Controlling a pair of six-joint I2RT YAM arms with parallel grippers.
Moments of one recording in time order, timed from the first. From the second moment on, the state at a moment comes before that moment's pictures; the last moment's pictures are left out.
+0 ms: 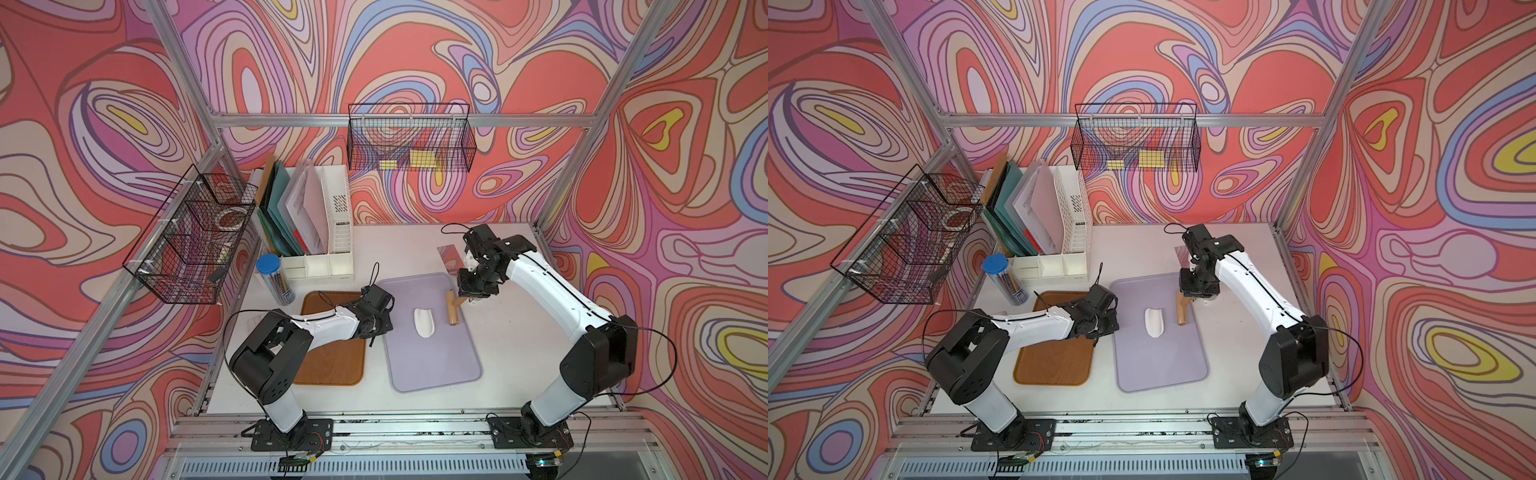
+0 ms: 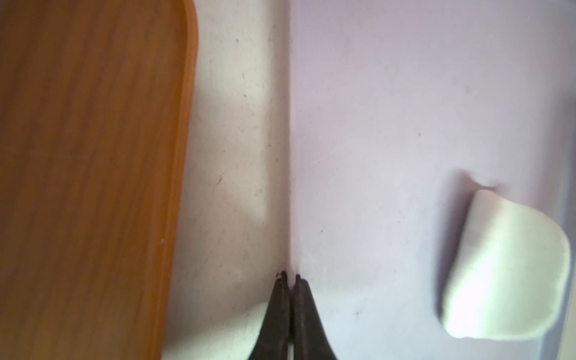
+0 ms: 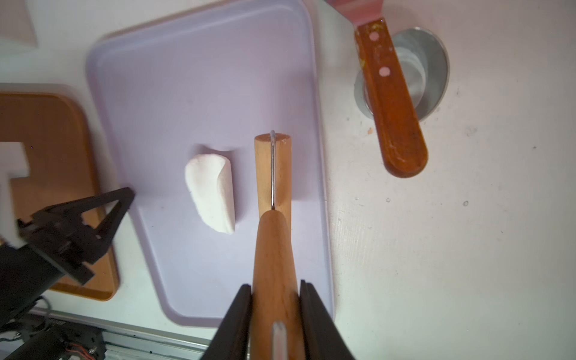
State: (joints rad) left arm -0.65 1.68 0.87 -0.26 -0.02 -0.85; right arm 0.39 1.63 1.58 -1.22 -0.11 0.38
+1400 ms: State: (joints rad) left arm -0.66 1.69 0.87 -0.26 -0.02 -0.85; right arm 0.47 1.86 1.47 -0.98 -0.42 0.39
